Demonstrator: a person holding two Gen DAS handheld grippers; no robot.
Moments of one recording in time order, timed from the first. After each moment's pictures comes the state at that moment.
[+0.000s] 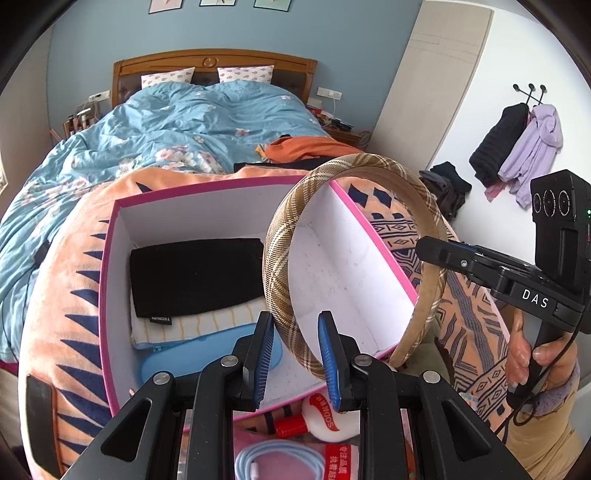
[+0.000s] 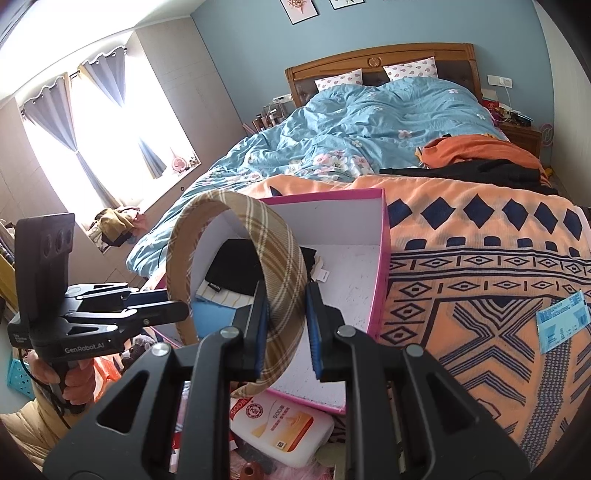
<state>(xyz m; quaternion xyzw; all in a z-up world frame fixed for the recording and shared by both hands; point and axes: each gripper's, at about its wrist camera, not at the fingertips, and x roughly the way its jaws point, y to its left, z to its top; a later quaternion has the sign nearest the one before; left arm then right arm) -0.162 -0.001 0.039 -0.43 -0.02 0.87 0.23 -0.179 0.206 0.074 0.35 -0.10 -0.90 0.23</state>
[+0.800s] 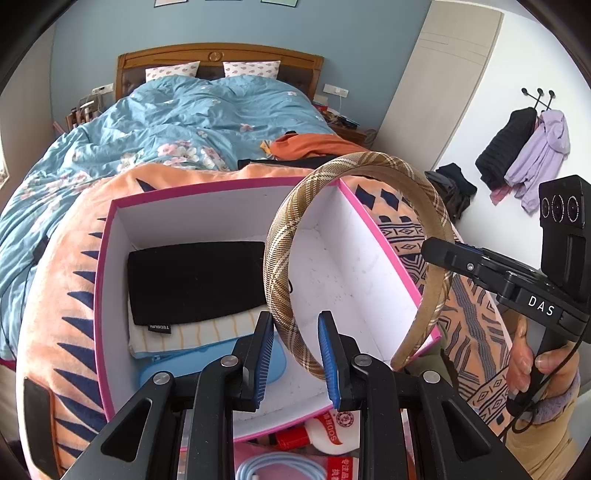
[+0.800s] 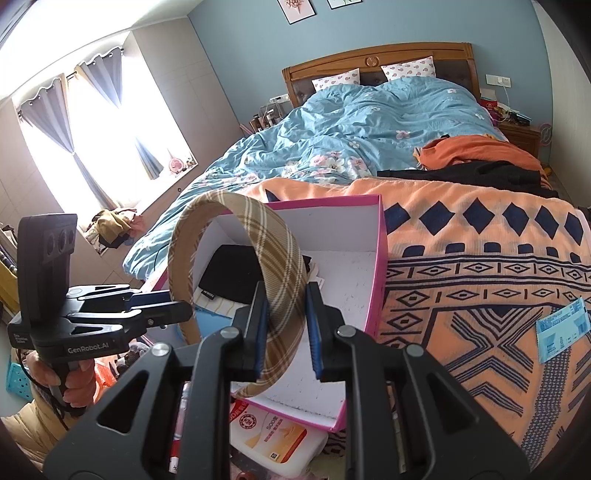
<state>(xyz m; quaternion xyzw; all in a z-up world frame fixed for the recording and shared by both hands) -0.175 0.003 0.036 -0.44 -0.03 0.87 0.22 -0.191 0.207 0.075 0.35 -0.10 -0.90 0.23</state>
